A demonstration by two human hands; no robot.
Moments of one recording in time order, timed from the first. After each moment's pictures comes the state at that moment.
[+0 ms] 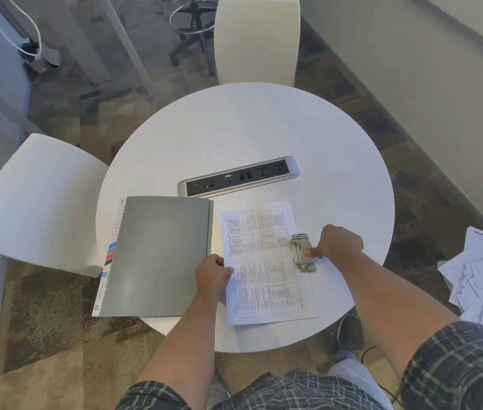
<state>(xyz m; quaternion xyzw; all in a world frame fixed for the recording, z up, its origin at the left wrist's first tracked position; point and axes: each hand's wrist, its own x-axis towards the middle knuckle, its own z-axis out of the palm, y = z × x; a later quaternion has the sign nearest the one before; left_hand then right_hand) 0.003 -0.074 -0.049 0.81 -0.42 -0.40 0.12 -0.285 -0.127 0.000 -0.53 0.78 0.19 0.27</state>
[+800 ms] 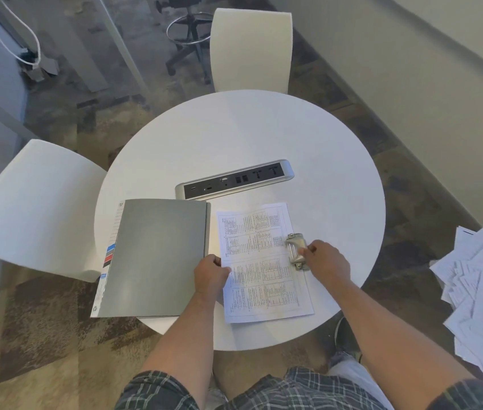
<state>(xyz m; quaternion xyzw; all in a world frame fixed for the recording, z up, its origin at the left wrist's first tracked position) 0.003 -0.072 -0.047 0.80 -0.44 -0.39 0.13 -0.269 -0.071 -0.016 -0.48 0.80 -0.04 0.35</state>
